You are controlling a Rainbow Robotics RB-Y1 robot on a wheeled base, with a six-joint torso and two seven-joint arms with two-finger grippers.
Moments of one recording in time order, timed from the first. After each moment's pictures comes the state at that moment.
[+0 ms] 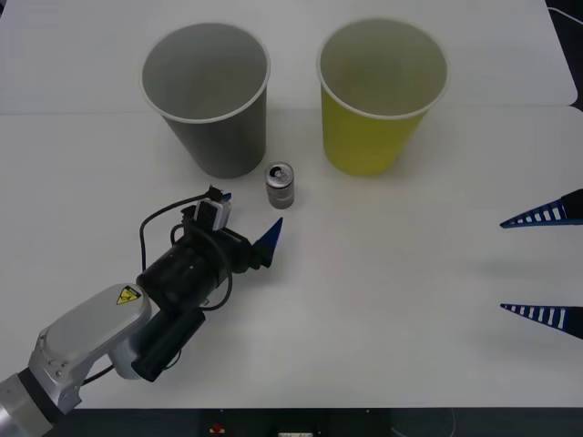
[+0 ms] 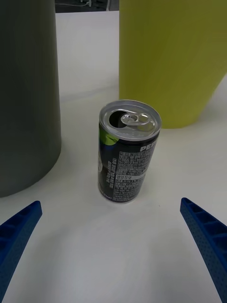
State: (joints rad) right arm 0.26 -1.13 -0.26 -2.01 1.31 -1.13 -0.09; left arm -0.20 0.59 -0.71 -1.65 -0.92 0.20 -0.10
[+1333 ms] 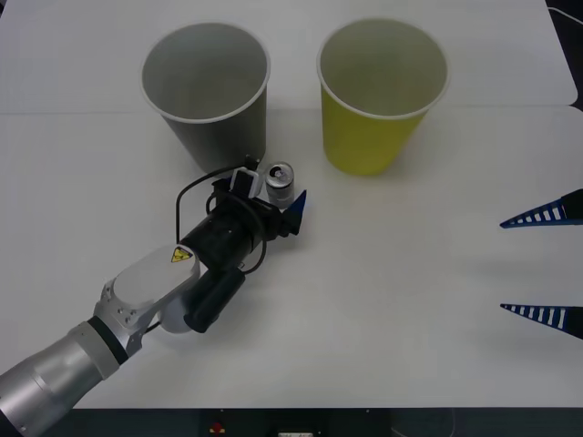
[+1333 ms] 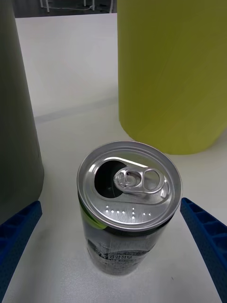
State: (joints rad) right arm 0.26 -1.13 -0.26 -2.01 1.31 -1.13 -0.09; left arm -0.41 0.42 -0.72 -1.37 -0.98 0.19 -0.04
